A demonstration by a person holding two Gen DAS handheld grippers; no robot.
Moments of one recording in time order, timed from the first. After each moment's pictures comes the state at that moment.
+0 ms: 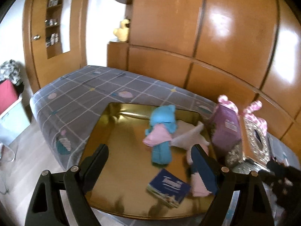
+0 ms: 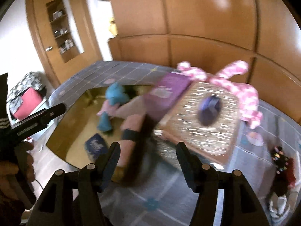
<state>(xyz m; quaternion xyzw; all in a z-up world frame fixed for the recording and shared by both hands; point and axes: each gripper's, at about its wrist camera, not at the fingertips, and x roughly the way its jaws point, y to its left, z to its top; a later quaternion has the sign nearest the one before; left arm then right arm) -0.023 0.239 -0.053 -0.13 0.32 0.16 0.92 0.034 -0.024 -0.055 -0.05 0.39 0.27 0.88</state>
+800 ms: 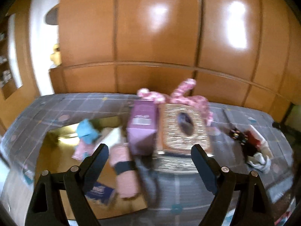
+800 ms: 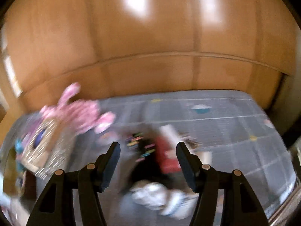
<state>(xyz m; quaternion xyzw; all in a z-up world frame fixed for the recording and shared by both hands) -0.003 0.098 -0.018 -0.03 0.31 -0.02 0.95 0.032 -0.332 -0.029 0.08 0.33 -0.08 0.94</state>
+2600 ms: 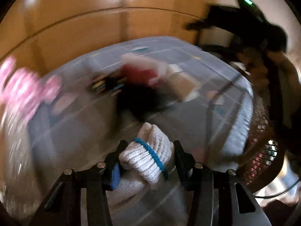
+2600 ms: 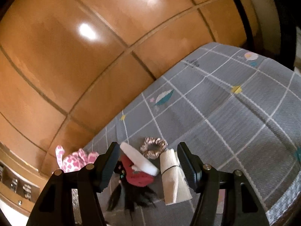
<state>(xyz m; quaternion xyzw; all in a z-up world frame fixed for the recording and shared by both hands) 0.022 -0.196 -0.125 0.16 0.40 -0.42 0.80 0.015 -0.456 -0.078 0.36 0.30 -0.08 0.88</state>
